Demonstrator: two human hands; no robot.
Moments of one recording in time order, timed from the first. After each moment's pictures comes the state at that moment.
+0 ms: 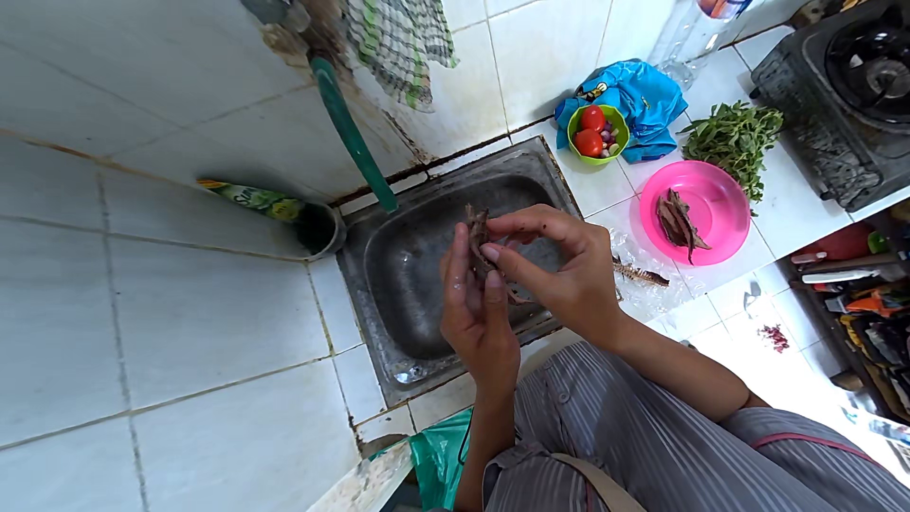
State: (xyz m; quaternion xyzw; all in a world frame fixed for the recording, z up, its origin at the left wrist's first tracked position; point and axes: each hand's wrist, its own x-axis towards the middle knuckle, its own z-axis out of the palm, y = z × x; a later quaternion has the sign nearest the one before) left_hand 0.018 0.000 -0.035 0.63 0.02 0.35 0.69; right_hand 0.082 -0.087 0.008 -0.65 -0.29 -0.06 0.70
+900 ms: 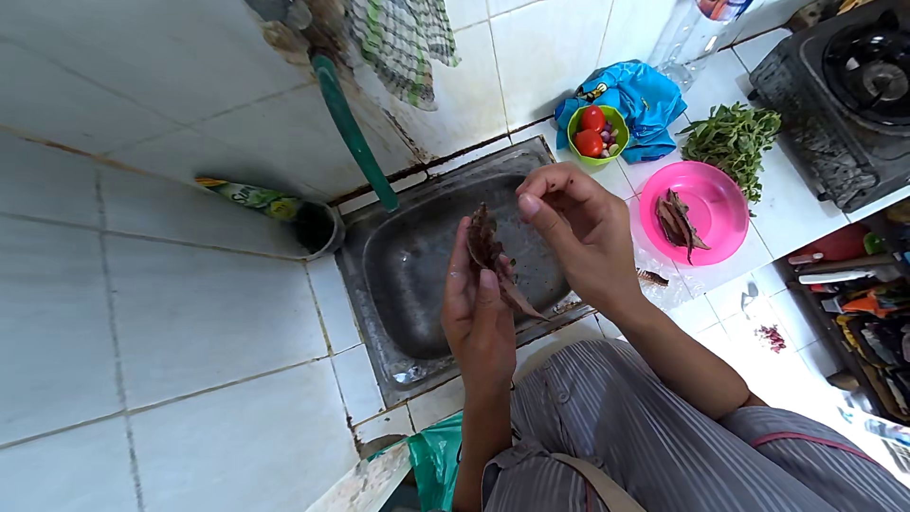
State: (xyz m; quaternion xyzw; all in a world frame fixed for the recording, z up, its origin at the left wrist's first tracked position) left_hand 0.015 0.005 -0.030 0.51 0.03 0.26 0.82; right_hand 0.101 -0.099 0.013 -0.66 -0.27 -0.02 0.70
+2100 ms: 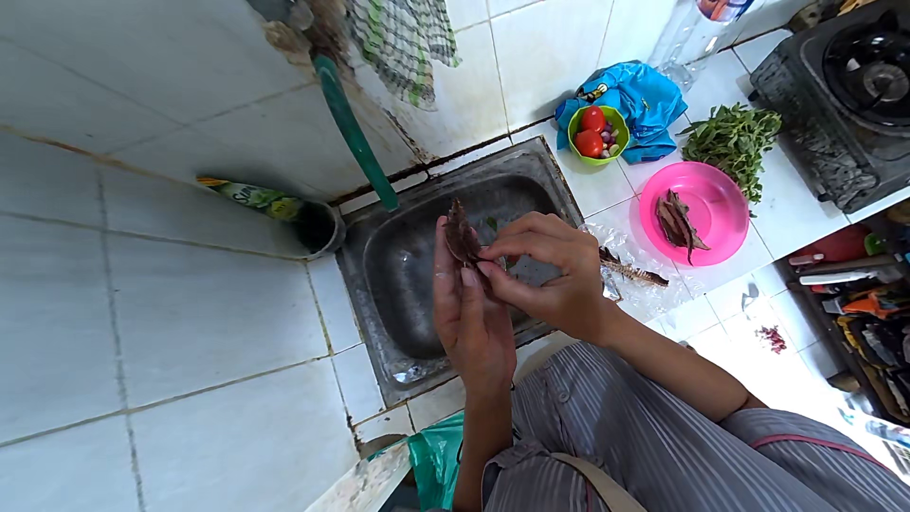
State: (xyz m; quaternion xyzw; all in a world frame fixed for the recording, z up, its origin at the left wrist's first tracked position) left_hand 0.017 0.004 -0.028 0.46 0.04 0.29 0.84; right_hand 0.085 -0.083 -0.013 -0.68 -0.37 -0.15 0.62
